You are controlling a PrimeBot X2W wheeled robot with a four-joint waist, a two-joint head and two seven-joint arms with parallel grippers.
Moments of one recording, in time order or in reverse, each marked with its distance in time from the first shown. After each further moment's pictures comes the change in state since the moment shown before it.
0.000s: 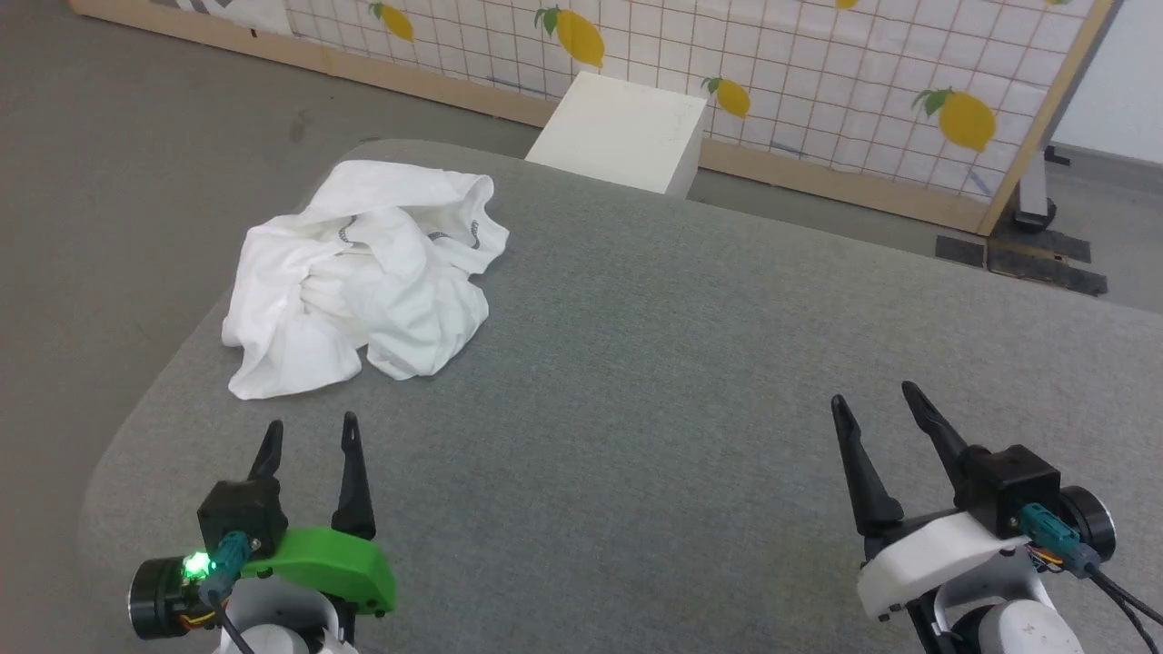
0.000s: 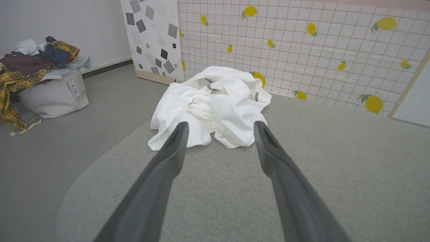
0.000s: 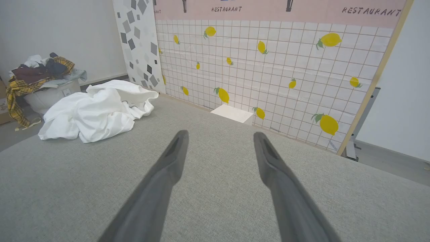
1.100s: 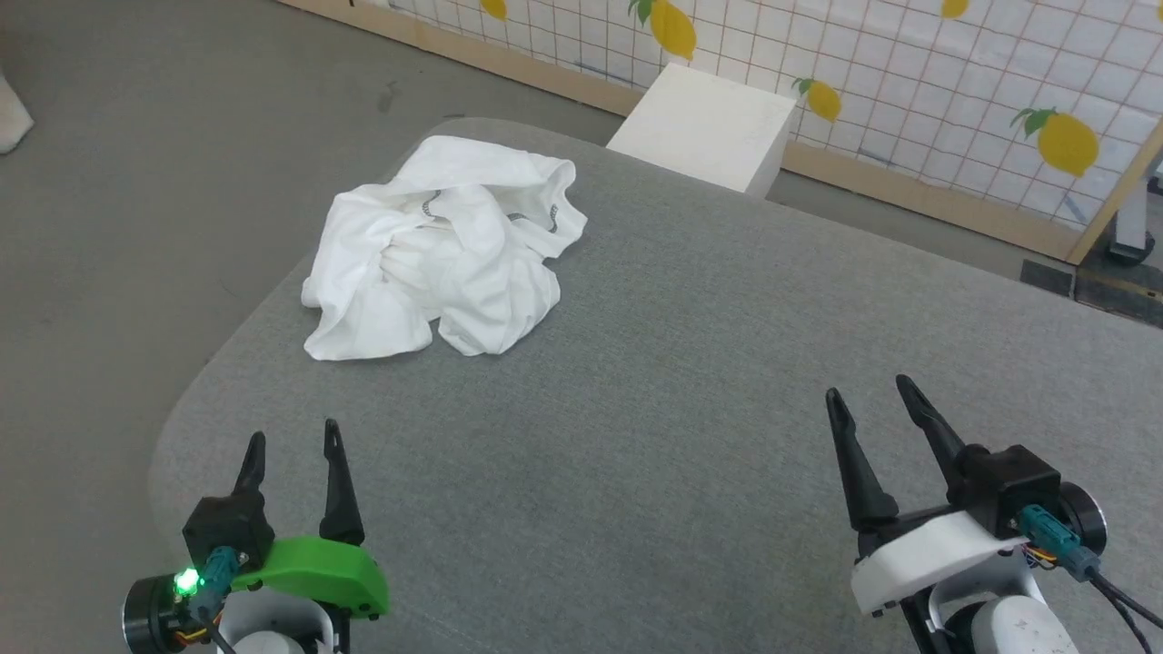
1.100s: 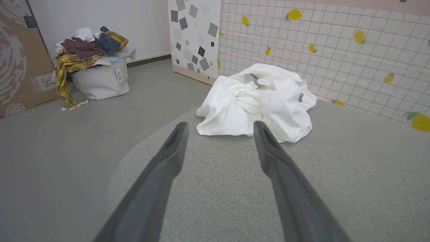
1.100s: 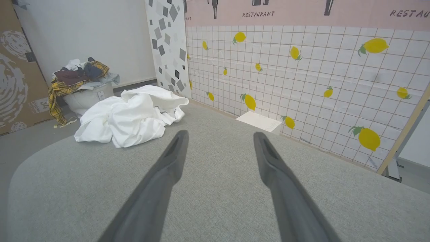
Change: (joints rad) left arm 0.001 0.023 -0.020 0.042 -0.069 0.060 -0.069; right arm -0.014 0.001 0.013 0.021 0.021 0.000 -0.044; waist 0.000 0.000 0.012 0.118
